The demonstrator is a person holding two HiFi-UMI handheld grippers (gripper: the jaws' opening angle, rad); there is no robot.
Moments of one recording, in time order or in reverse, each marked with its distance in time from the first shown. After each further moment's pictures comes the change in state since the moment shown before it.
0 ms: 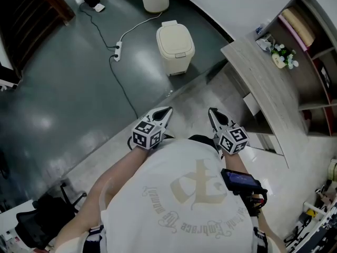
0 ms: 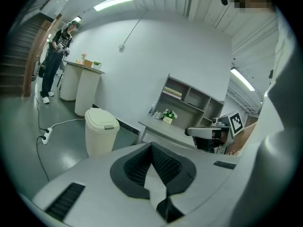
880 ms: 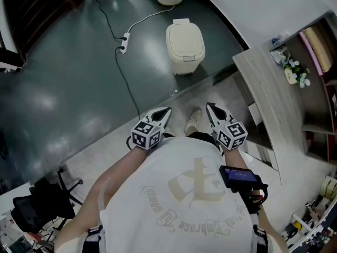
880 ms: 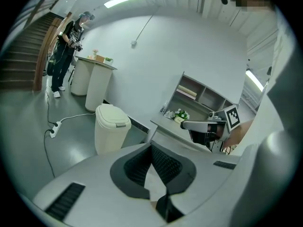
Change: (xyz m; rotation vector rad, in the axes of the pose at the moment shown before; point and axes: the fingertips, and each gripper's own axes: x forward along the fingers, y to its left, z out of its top) left arm 0.033 0.057 0.009 -0.088 0.032 0.103; right arm 0.092 -0.037 0.025 -0.040 0.090 0.116
